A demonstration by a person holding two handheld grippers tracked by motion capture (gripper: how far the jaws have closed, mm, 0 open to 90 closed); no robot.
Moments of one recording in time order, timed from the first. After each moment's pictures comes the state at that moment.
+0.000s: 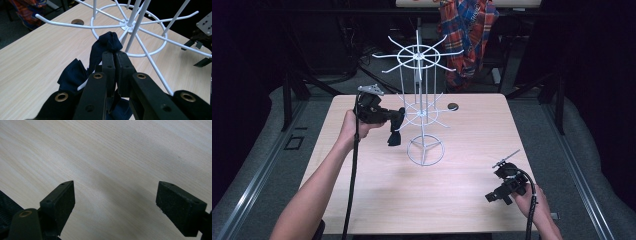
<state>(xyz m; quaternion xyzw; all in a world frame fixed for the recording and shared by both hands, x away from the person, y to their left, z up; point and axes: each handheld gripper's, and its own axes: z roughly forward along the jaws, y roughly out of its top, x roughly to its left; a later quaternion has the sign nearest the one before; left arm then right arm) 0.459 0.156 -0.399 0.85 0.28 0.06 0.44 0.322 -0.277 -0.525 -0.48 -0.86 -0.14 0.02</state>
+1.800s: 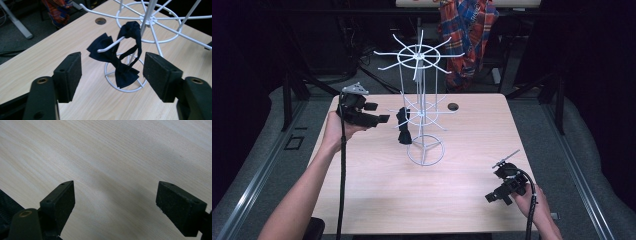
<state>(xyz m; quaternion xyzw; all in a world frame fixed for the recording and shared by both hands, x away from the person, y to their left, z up) 0.437 0.192 -0.380 0.84 0.32 0.13 0.42 0.322 -0.277 -0.525 -0.49 -0.86 -0.13 0.02</state>
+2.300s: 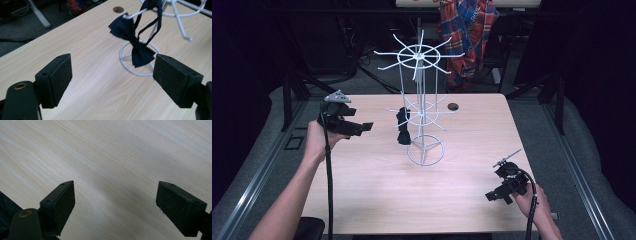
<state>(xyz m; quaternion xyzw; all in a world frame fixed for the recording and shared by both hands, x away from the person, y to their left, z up) 0.409 0.228 -0.389 0.83 0.37 0.17 0.37 0.320 -0.276 -0.520 -0.49 -0.86 -0.15 0.01</state>
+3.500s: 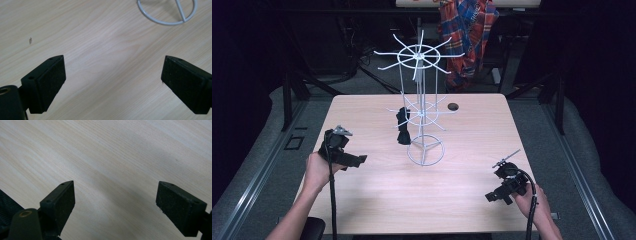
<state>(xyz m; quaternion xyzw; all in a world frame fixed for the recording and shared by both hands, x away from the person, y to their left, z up) 0.378 0.239 -0.475 0.85 0.44 0.14 0.27 0.319 -0.275 -0.521 -0.48 -0.86 -0.15 0.01</state>
